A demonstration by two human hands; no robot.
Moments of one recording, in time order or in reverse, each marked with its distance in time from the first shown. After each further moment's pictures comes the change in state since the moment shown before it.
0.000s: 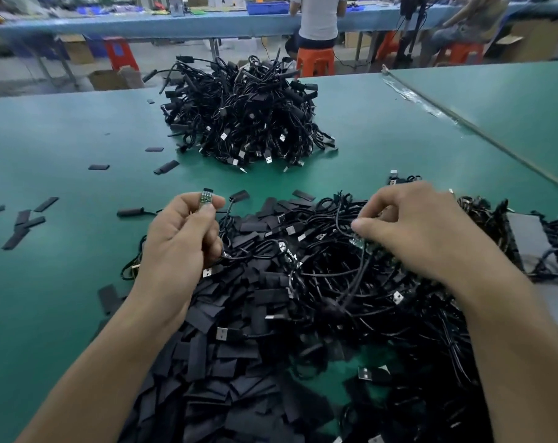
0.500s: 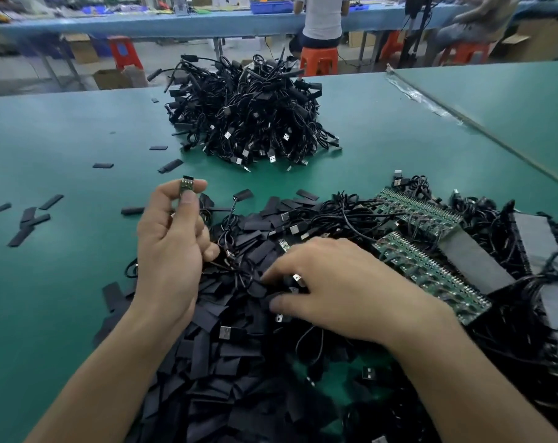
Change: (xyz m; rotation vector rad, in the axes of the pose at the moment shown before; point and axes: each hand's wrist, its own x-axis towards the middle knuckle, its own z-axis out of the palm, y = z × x) left_hand -0.002 0.001 0.003 -0.109 0.142 0.108; right_hand -0.023 -0.046 0.047 -0.261 -0.407 -0.479
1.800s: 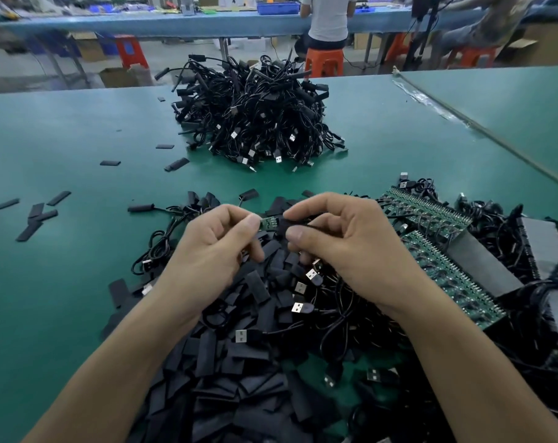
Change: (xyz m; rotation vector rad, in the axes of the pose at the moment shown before) left_hand -0.009 0.006 -0.001 0.260 -0.368 -0.166; right_hand 0.011 0.022 0.008 0.947 0.406 -0.011
